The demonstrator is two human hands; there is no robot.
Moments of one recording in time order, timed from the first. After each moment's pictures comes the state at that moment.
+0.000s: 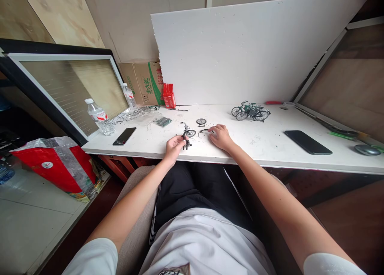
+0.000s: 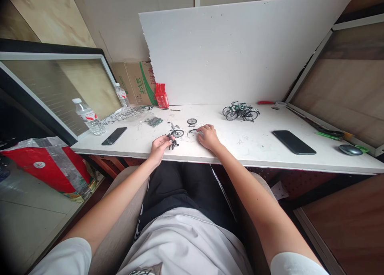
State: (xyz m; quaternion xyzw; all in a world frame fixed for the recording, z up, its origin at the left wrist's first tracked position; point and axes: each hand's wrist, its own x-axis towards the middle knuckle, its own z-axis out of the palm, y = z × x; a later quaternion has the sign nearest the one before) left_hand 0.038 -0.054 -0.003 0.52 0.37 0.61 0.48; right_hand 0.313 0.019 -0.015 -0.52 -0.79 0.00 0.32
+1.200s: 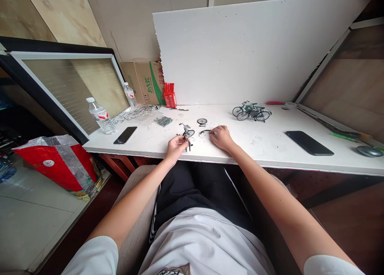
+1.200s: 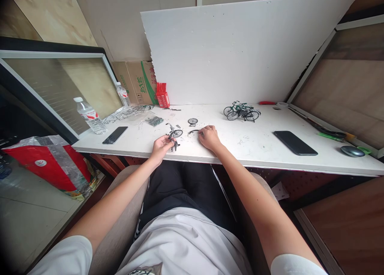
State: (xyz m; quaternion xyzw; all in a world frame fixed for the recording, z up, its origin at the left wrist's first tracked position) left_hand 0.038 -0.051 -0.008 0.53 0.38 0.60 0.46; right_hand 0.312 0.025 -0.020 -0.54 -0.79 0.00 0.30
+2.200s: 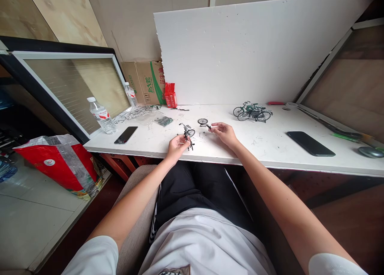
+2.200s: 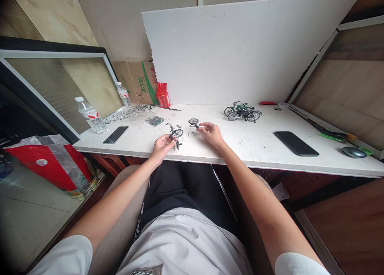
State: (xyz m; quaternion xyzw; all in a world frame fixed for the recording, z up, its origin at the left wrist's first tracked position) left_hand 0.036 -0.049 -0.010 0.56 0.38 0.59 0.45; right_hand 0.310 0.013 0.003 -0.44 -0.63 0.37 0.53
